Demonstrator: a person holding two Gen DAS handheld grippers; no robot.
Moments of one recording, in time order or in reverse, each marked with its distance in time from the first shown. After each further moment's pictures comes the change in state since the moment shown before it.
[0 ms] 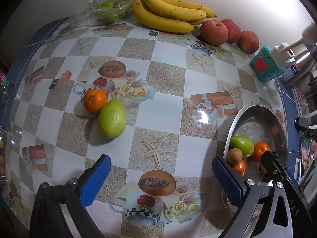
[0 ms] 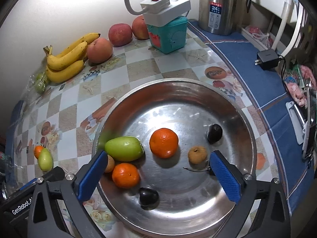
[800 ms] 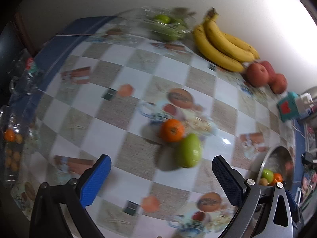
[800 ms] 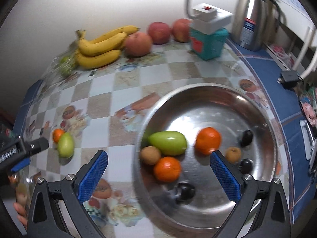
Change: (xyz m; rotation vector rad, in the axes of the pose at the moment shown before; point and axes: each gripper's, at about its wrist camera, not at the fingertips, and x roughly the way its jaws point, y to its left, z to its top) left arm -0.033 0.111 0.028 -0.177 -0.098 0.082; right arm -0.012 0.068 -0.017 -0.193 -0.031 0.089
